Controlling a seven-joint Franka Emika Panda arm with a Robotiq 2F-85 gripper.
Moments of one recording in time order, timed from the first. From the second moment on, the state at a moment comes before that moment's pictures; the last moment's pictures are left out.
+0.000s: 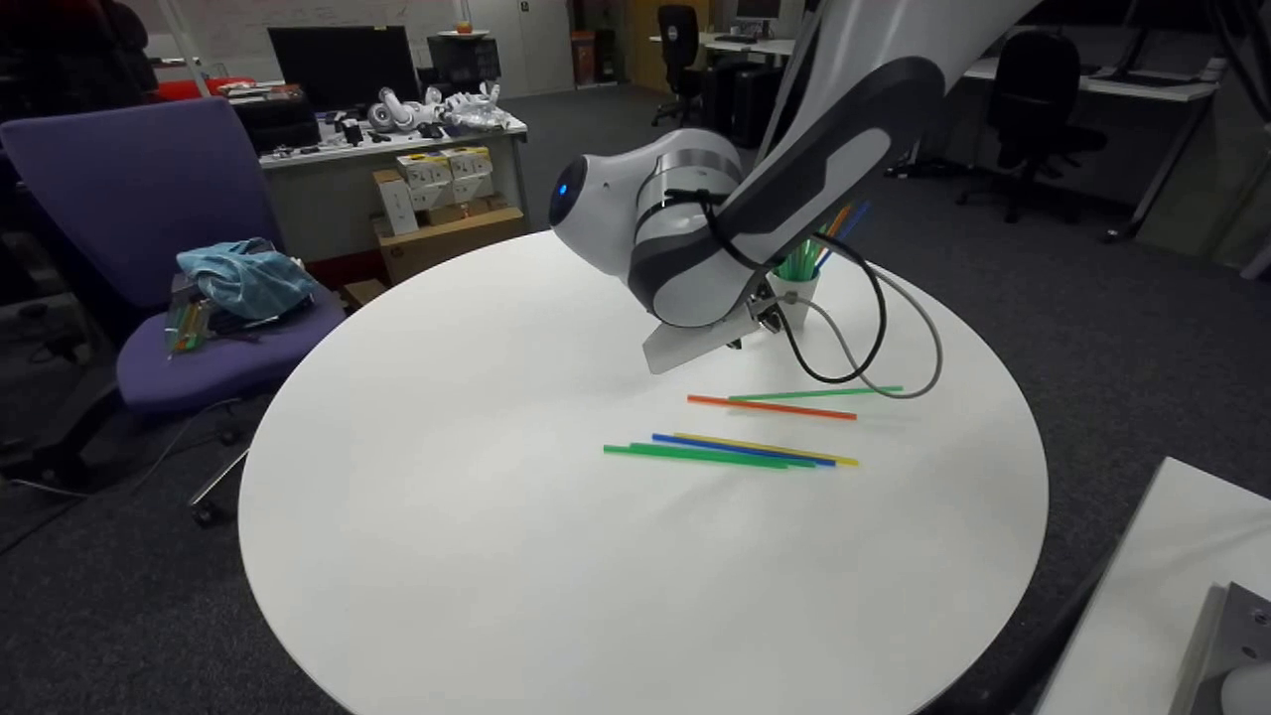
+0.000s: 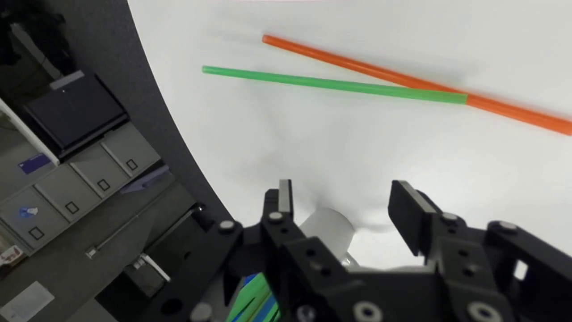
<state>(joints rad) 0.19 0.61 0.06 -1.73 -0.75 1.85 1.45</state>
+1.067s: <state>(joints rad) 0.15 0.53 -0.13 -1.77 -0.46 2.01 1.80</state>
